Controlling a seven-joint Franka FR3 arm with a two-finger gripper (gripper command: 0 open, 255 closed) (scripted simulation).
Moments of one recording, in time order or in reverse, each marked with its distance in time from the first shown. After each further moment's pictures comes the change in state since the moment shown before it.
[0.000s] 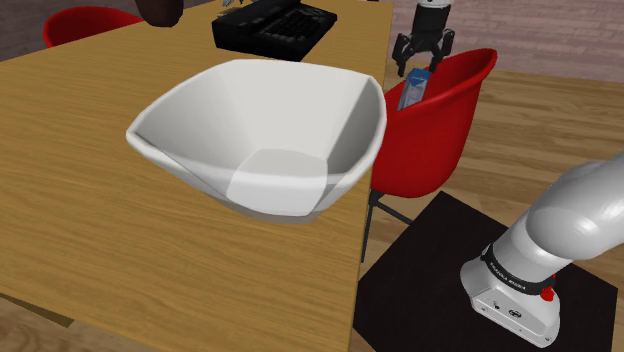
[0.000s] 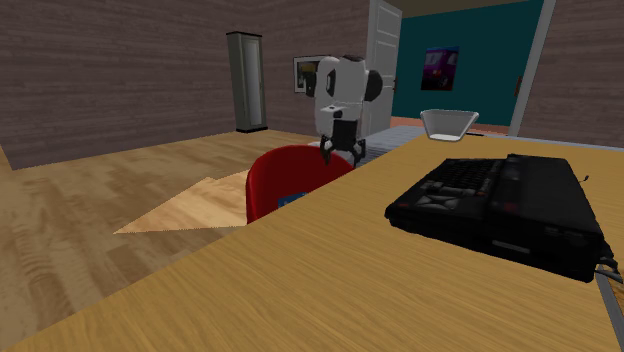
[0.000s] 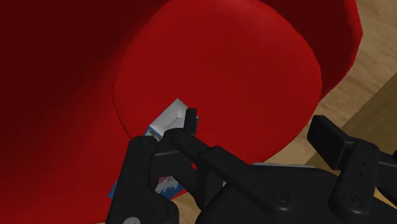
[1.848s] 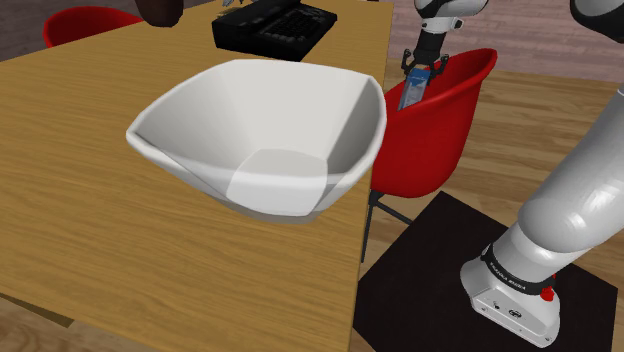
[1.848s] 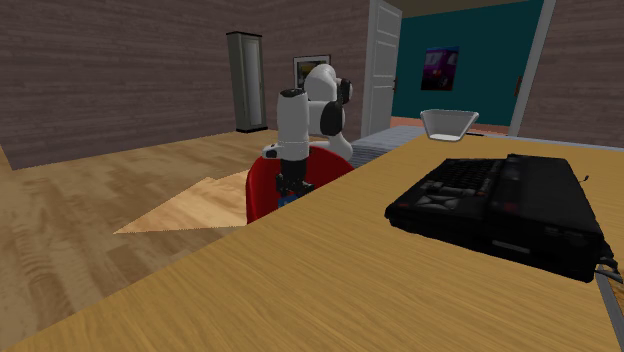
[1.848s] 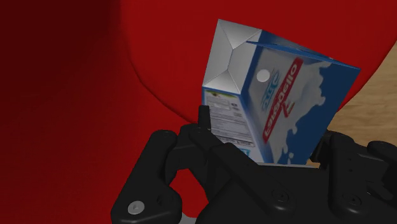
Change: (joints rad) arm -0.159 0.442 -0.167 0.253 0.131 0.209 0.163
